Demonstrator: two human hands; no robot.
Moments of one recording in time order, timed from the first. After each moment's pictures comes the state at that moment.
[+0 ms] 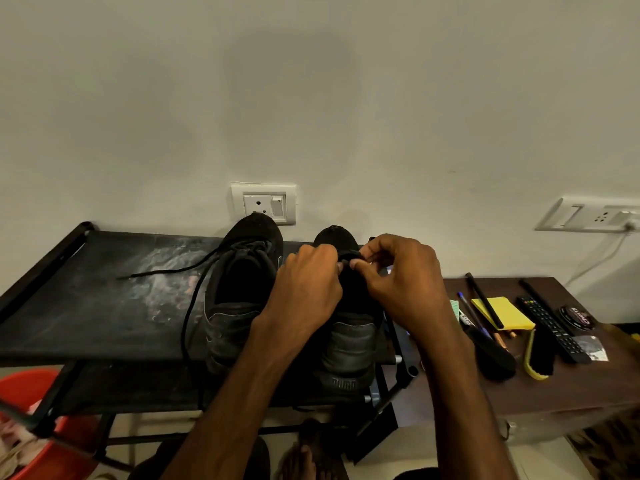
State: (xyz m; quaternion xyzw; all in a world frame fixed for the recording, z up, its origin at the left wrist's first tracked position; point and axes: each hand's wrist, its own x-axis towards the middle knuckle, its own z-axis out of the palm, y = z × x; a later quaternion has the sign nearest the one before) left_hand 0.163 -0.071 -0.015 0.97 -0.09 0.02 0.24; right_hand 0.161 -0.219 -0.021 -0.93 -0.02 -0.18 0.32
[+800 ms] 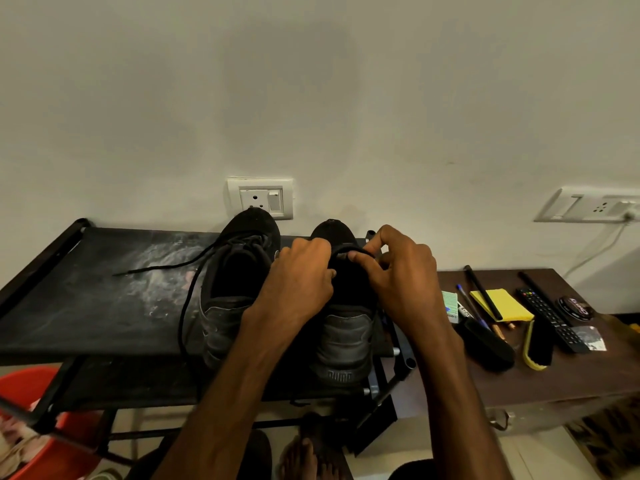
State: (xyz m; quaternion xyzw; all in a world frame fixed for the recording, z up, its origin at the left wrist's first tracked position) left_hand 0.169 -0.065 -0.018 0.97 -0.11 0.00 0.21; right_hand 0.165 -0.221 -0.039 -0.91 0.00 -0.21 0.36
